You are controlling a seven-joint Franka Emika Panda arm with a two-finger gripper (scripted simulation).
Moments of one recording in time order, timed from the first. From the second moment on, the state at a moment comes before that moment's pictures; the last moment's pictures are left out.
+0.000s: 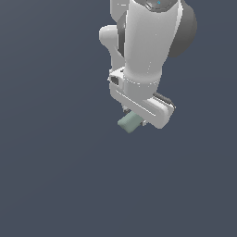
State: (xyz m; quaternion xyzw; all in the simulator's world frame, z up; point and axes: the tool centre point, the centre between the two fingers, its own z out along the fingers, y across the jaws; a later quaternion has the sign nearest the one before) arm 0.043 0.055 0.291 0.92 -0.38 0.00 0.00
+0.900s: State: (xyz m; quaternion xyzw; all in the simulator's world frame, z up) arm 0.068 0.086 0.423 0.92 -0.38 0.00 0.00
